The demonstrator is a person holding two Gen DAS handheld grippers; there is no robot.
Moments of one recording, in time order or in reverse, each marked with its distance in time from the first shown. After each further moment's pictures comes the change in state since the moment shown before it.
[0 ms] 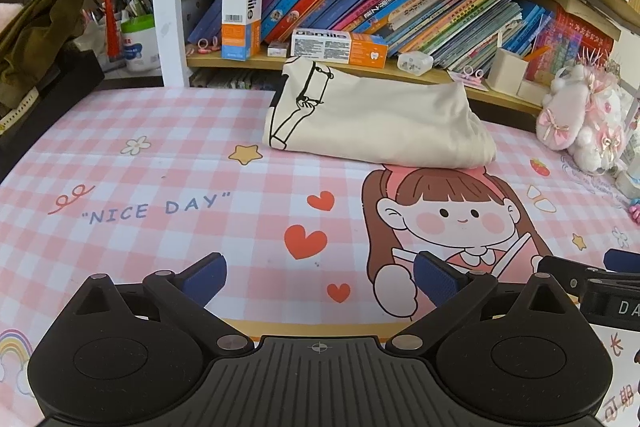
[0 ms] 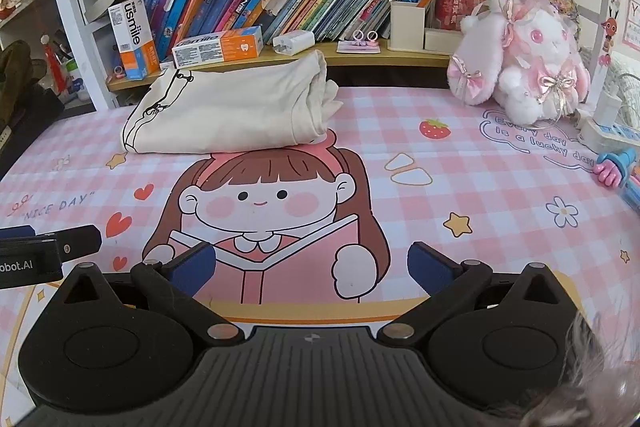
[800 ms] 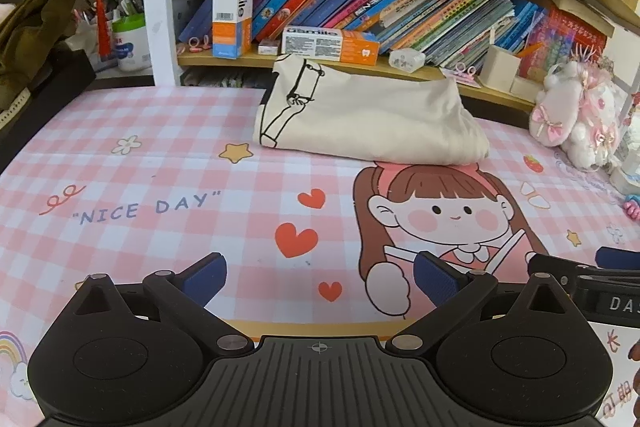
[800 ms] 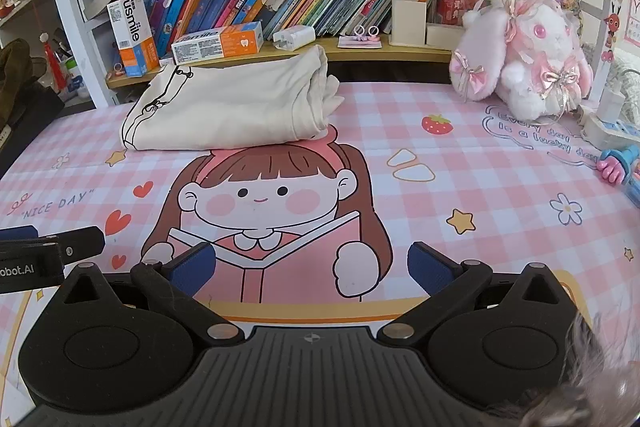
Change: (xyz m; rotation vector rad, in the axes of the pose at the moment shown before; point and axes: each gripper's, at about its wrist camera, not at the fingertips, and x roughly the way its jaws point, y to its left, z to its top) left arm 0.002 -0.002 -0.002 0.007 -0.005 -0.029; right arm 0.005 -0.001 -0.001 0.005 0.012 0.006
